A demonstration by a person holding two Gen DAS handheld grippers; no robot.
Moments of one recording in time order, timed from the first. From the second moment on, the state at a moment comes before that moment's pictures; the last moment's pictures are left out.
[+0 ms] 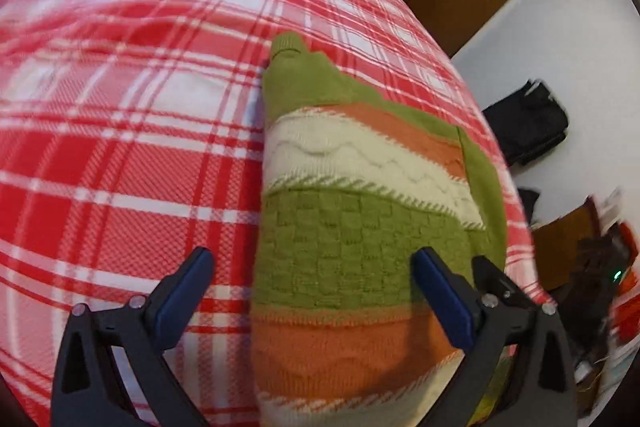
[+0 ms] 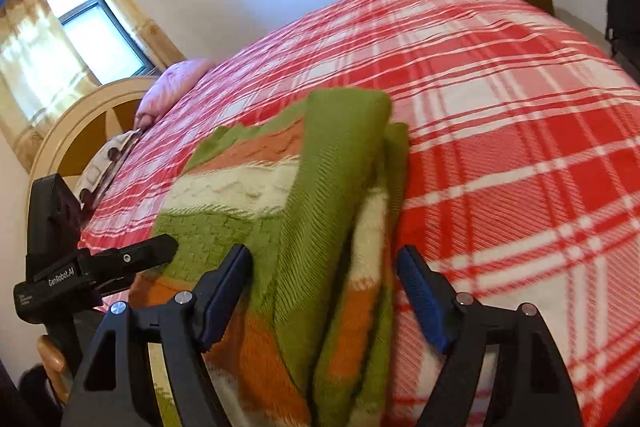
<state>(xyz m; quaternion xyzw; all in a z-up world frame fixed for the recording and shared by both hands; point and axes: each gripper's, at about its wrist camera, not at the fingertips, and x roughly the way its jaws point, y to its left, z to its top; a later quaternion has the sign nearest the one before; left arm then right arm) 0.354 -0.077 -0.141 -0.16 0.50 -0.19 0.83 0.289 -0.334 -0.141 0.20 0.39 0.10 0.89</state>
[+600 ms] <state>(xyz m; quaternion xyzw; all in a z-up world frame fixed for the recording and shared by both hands) 0.317 -0.121 -0.093 -0.09 0.43 -0.25 0.86 0.215 -0.322 -0.048 0.17 0.30 0.07 0.94</state>
